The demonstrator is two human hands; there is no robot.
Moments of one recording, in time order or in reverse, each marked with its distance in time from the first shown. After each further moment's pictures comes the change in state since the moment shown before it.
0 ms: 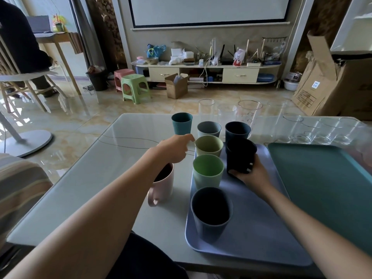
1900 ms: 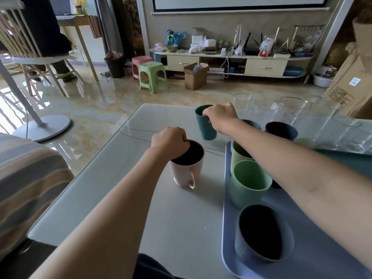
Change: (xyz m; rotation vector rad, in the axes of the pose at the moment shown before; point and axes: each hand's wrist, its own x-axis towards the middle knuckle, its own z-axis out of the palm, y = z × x) left_hand -0.002 -0.087 -0.017 0.049 0.247 -0.292; right_hand 0.117 -0.179 0.139 -1.080 -0.162 -0.654
